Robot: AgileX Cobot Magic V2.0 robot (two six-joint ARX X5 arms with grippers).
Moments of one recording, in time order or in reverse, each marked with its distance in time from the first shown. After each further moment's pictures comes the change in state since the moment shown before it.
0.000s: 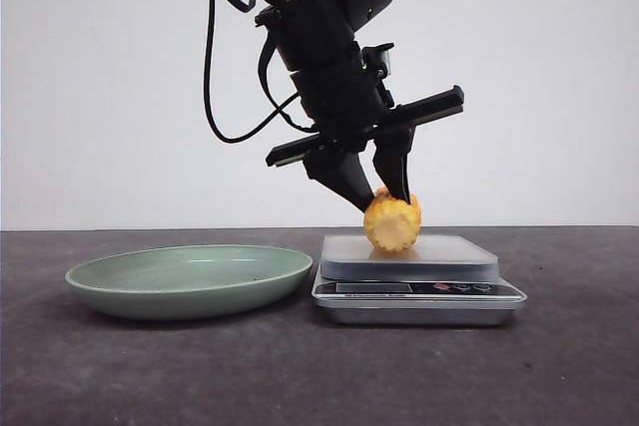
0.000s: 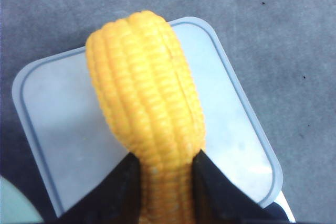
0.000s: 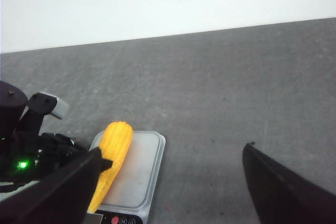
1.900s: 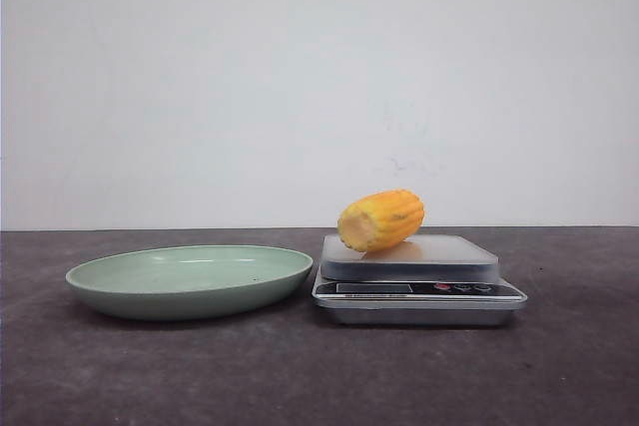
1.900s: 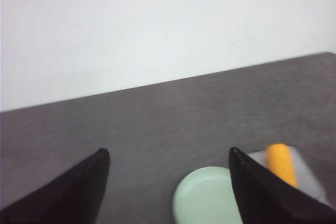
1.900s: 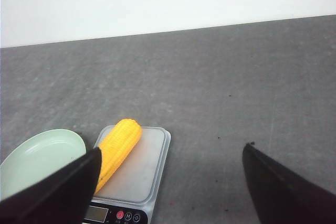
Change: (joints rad) left arm -0.028 -0.958 0.524 -1.019 -0.605 0.159; right arm 0.009 0.000 0.000 -0.005 -0.025 -0.008
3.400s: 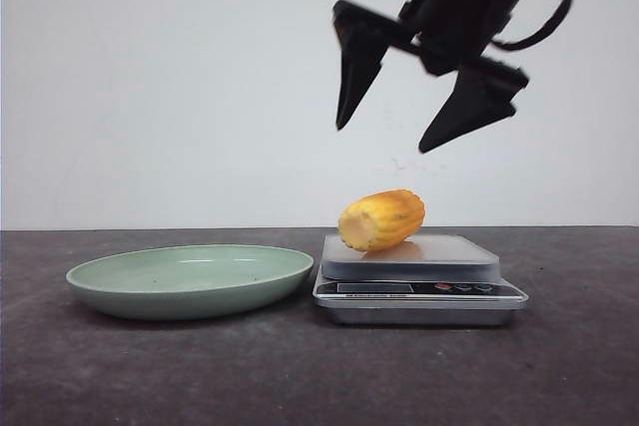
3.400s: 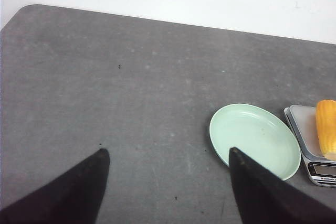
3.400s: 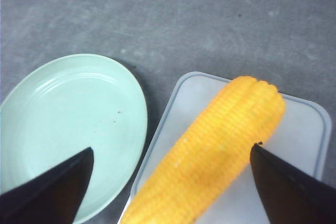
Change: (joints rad) left arm 0.001 -0.650 -0.760 -0.001 -0.031 -0.287; right arm 0.509 0.859 0.093 0.426 0.195 0.161
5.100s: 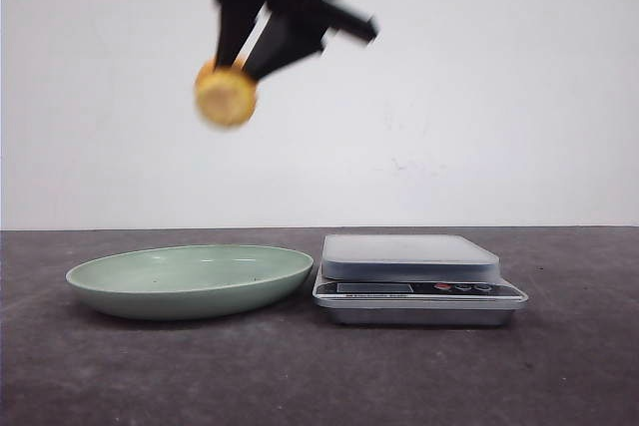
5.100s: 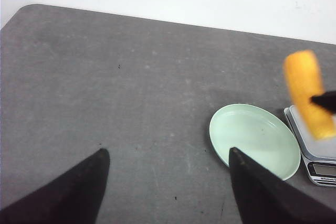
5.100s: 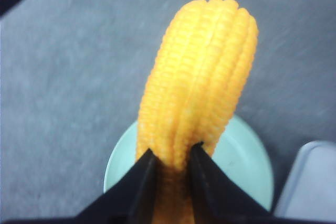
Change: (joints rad) left arm 0.000 0.000 0.000 0.000 0.000 -0.001; right arm 0.287 0.155 0.230 0.040 0.123 0.025
